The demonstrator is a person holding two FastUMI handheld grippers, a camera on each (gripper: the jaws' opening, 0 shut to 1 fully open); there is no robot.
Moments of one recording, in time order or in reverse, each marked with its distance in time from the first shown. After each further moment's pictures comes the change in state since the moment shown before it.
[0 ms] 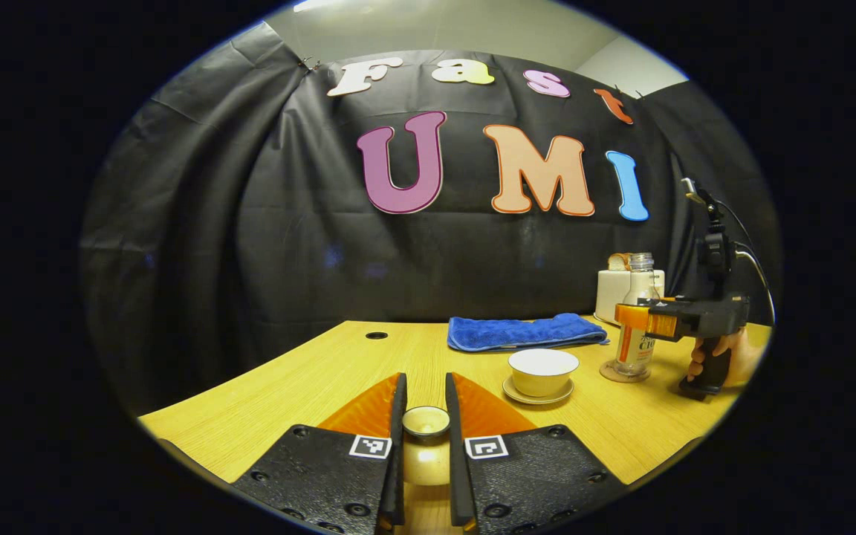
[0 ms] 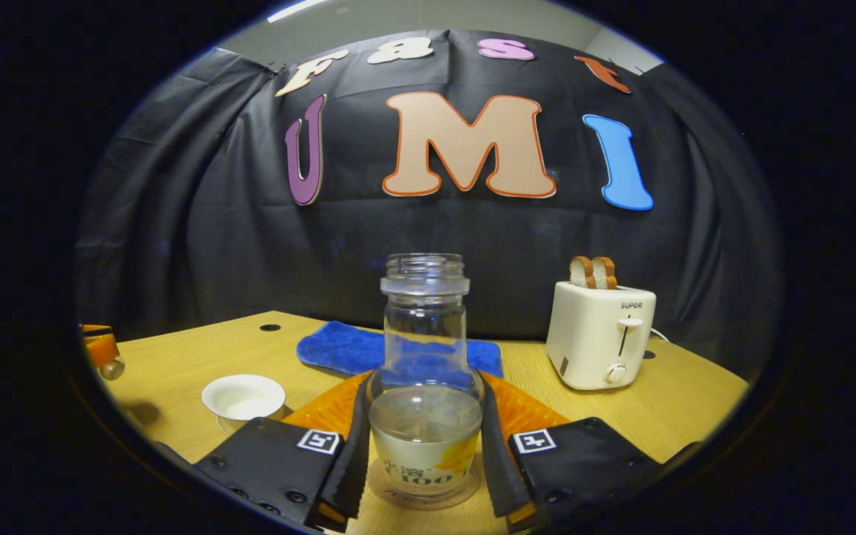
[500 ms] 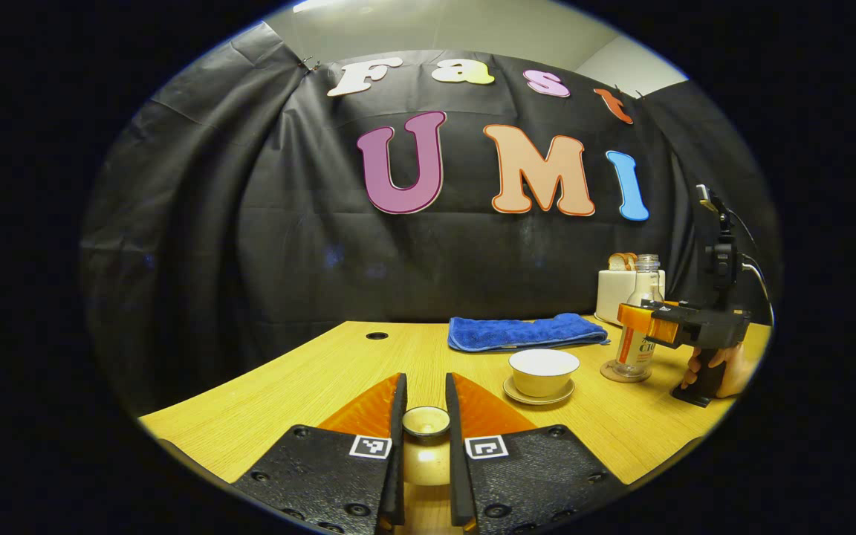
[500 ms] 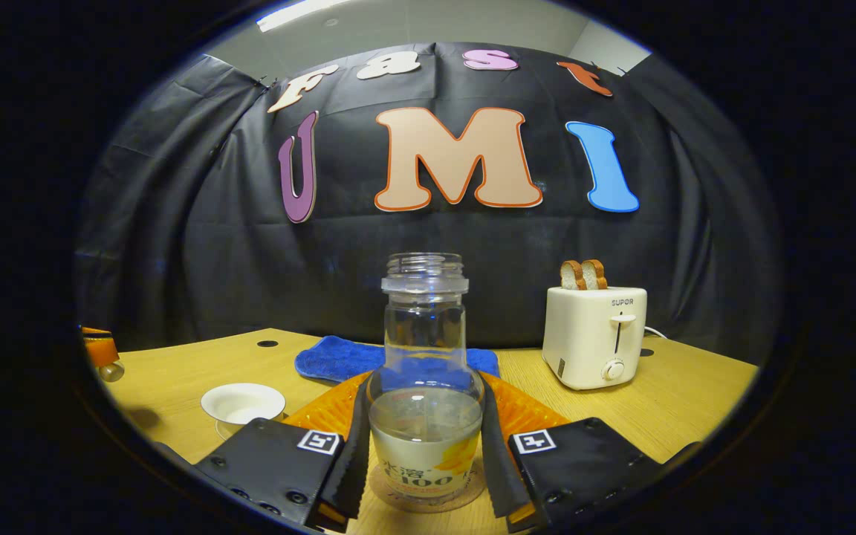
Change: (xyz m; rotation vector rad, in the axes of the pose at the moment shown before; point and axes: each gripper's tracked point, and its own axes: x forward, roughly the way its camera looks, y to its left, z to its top) left arm 0.001 0.000 0.000 0.000 0.000 0.001; right arm 0.002 -0.003 -0.001 0.036 -0.065 -0.026
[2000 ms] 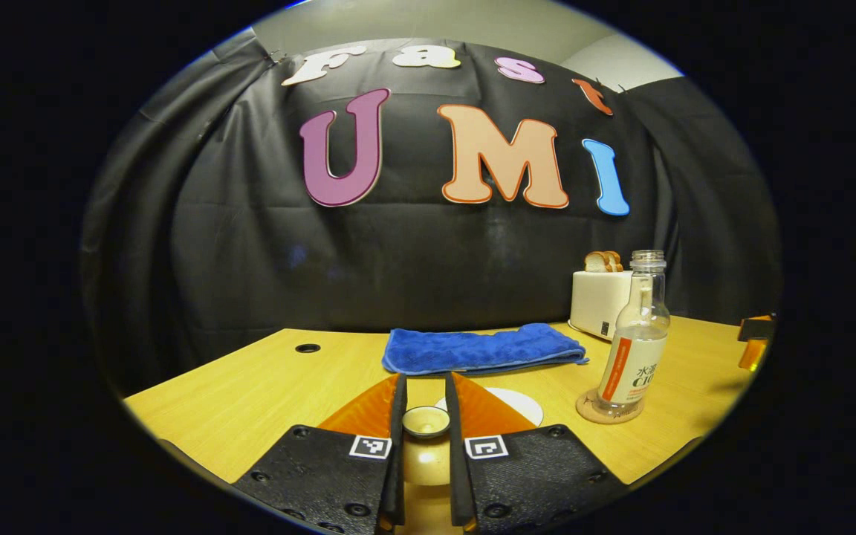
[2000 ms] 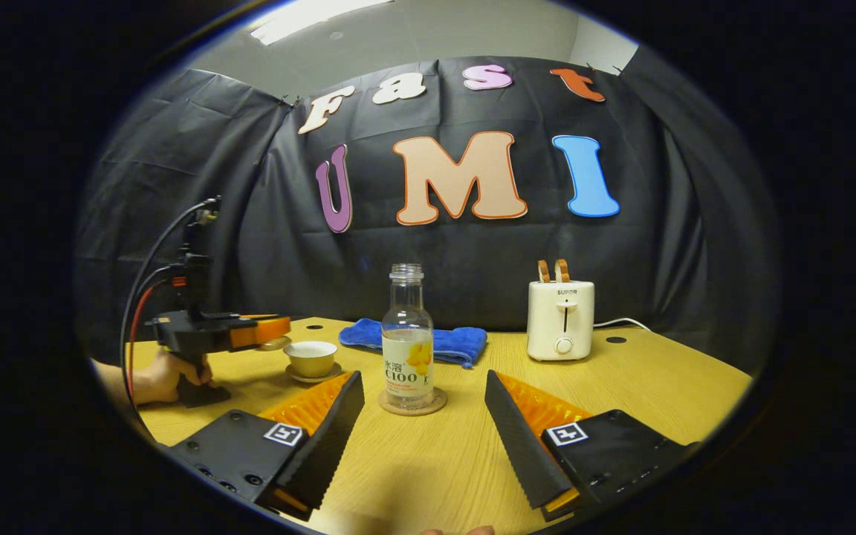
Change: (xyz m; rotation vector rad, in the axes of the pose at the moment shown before) left arm 0.106 -0.099 0.001 -0.001 -0.005 -0.129; right arm -0.164 -0.057 0.008 0.006 0.014 0.144
